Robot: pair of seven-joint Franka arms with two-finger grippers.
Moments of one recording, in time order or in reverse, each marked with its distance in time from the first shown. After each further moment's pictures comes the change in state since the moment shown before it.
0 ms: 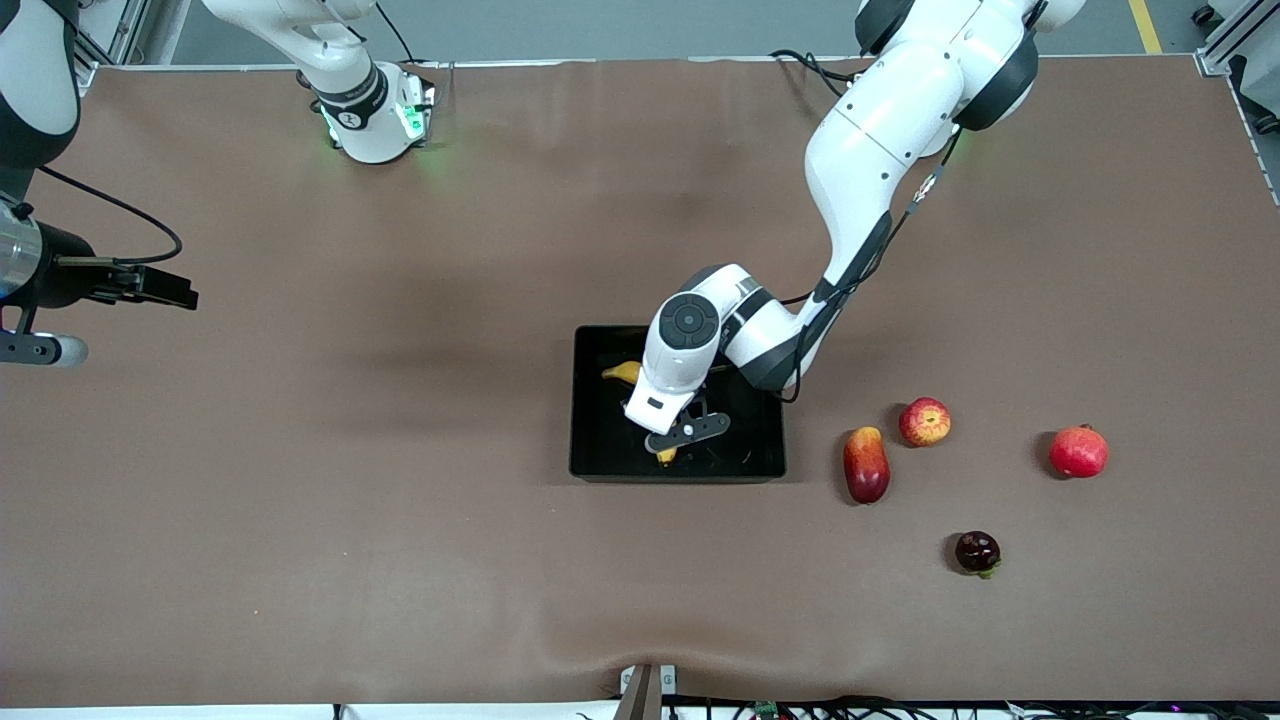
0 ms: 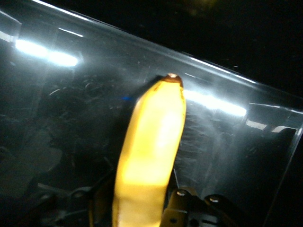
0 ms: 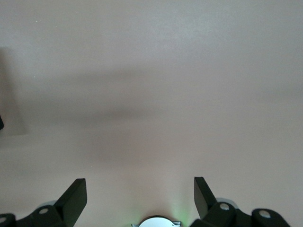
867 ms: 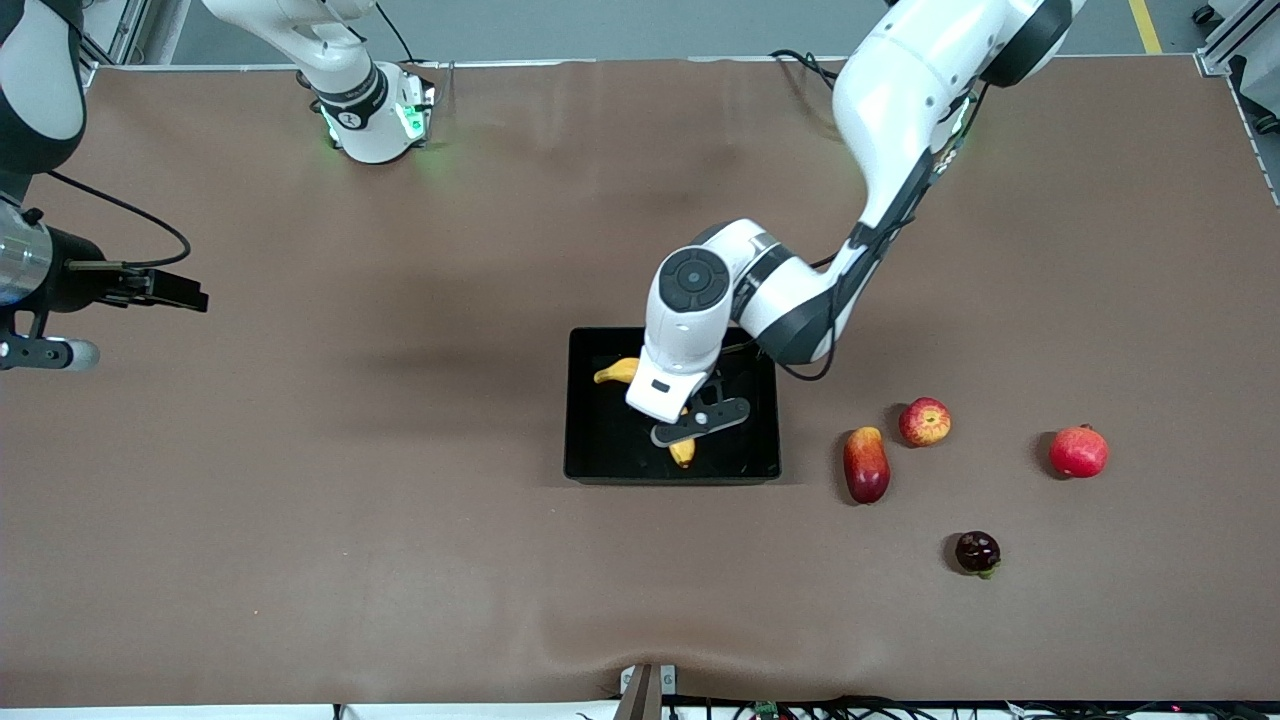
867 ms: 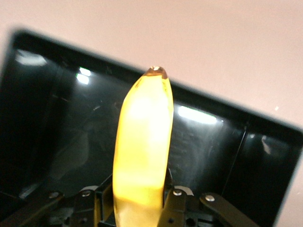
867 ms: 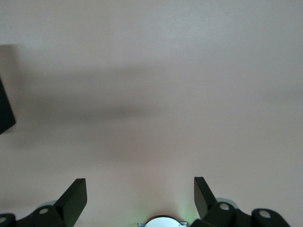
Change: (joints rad) left arm 0.024 -0.208 0.012 0.043 0.001 -0.231 0.030; right arm 0.008 0.009 0.007 0.000 0.045 0.003 0.000
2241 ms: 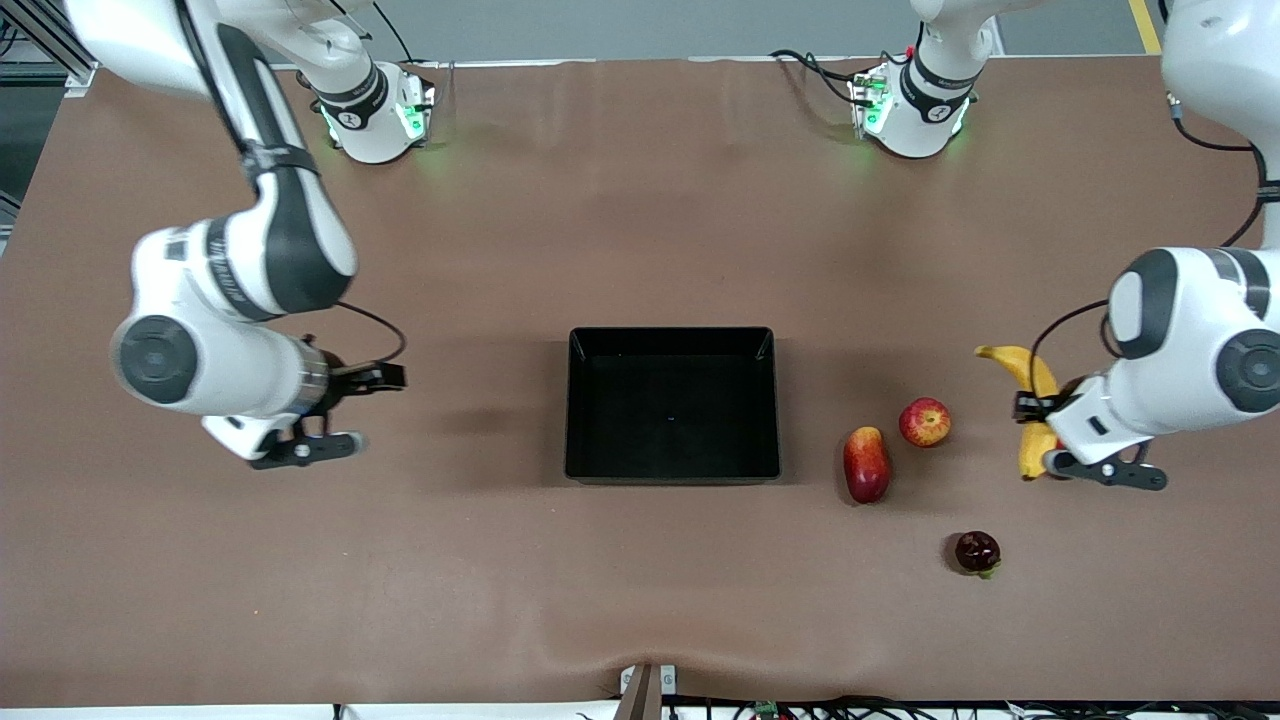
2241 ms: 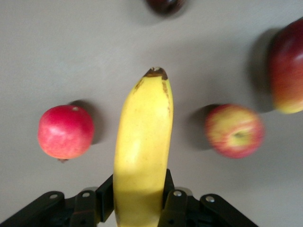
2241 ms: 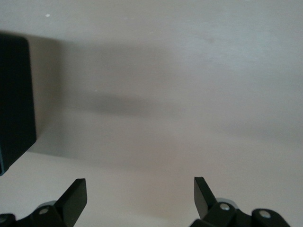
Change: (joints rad) left arm 0.778 -0.285 -0.002 -0.434 -0.082 -0.093 1.314; right arm 0.250 0.294 0.014 -0.002 0.055 0.294 -0.001
